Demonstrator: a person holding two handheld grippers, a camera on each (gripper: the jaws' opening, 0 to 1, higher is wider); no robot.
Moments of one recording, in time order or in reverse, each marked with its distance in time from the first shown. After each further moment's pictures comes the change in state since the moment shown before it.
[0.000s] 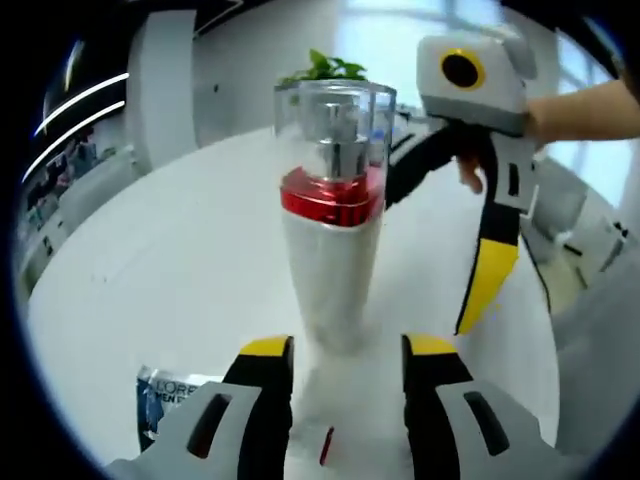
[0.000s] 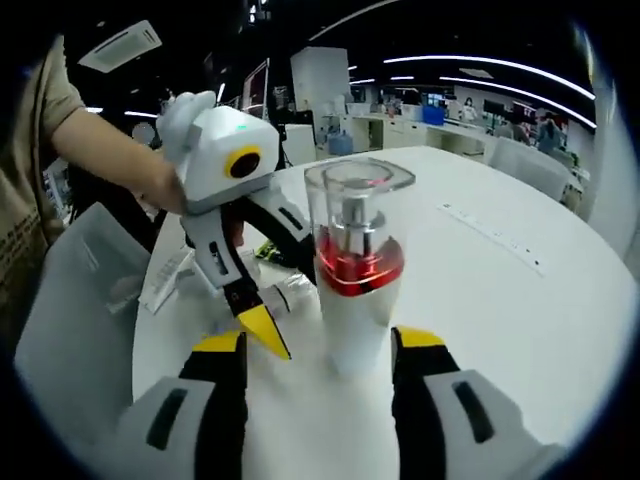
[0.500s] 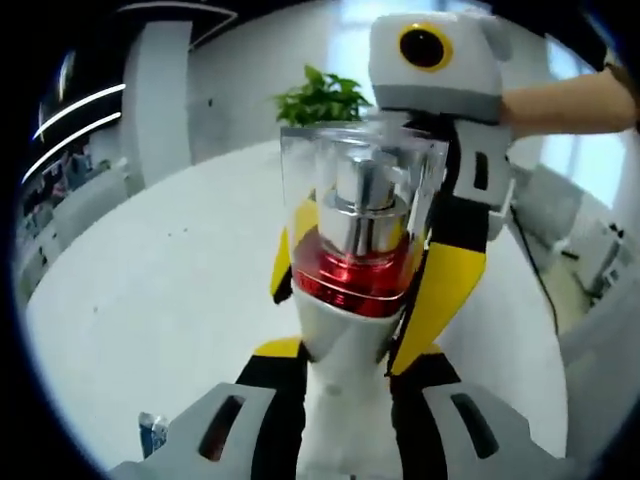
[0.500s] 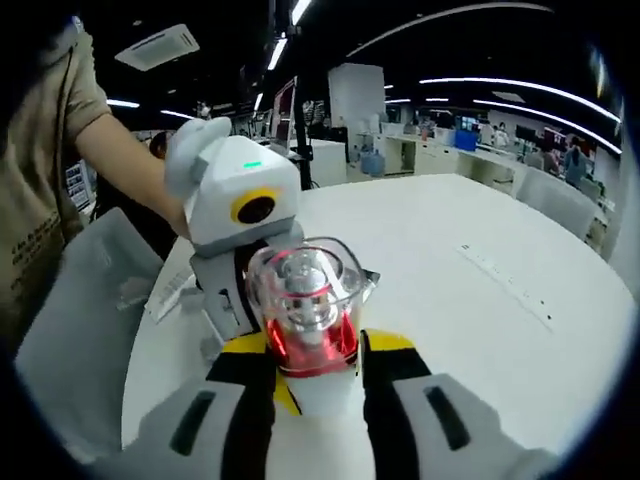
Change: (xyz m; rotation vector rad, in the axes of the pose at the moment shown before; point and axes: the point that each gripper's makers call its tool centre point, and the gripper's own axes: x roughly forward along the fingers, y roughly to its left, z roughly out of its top) left arm 0.029 0.007 0.024 0.023 -0.031 -0.042; right arm 0.017 -0.035 0.036 -0.097 -0.033 0.071
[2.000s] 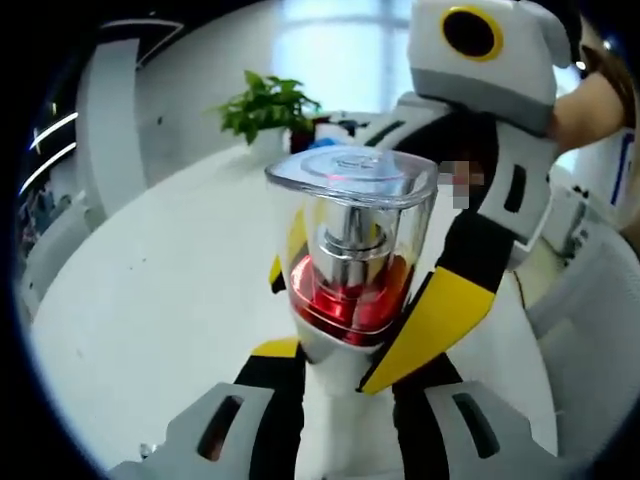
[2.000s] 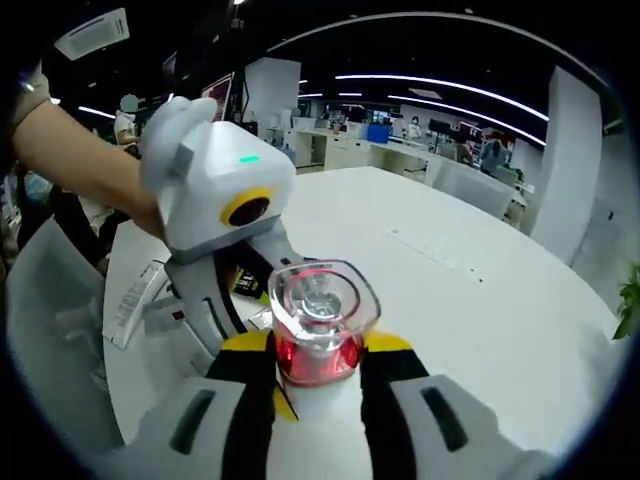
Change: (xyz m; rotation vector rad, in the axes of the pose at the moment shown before) left arm -0.004 -0.033 0.008 0.158 -0.004 -0.163; right arm -0.024 0.021 0.003 0.055 0.011 -0.355
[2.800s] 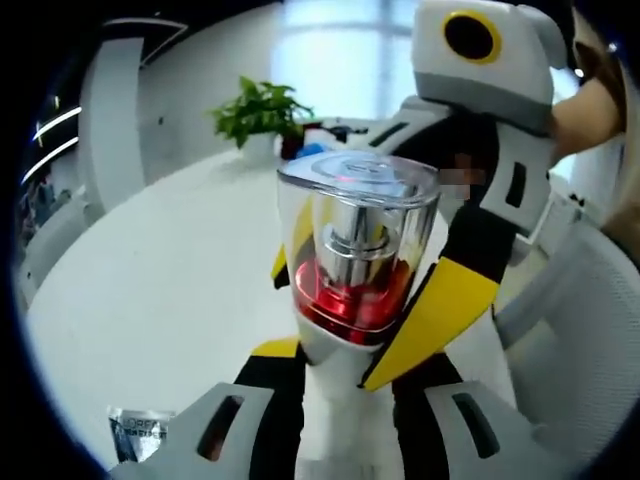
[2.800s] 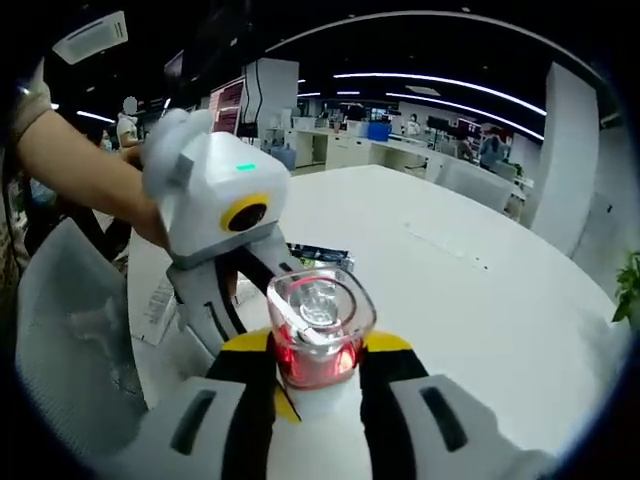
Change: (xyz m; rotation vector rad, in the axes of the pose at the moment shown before) left arm -0.010 -0.048 -0.006 -0.023 -0.026 -0.007; right arm -0.027 0.041 -0.008 0.021 0.000 -0.001
